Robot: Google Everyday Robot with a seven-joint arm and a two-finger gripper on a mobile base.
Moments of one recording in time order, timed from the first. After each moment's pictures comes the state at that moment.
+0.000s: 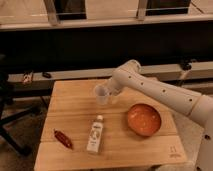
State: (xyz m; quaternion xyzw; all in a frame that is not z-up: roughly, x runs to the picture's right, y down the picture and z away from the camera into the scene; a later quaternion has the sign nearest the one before) arm 0.015 0.066 0.829 -0.16 -0.22 -0.24 0.93
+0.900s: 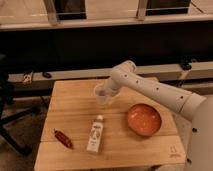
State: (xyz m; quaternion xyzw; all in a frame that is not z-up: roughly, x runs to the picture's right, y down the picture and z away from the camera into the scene) arm 0.002 0.083 0.845 -0.19 -0.24 -0.25 0.92
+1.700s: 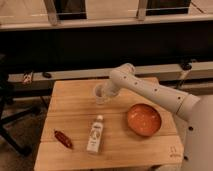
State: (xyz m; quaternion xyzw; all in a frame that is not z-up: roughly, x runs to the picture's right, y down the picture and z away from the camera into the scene) arm -0.003 0.096 0.852 -0.20 -0.25 -0.26 0.91
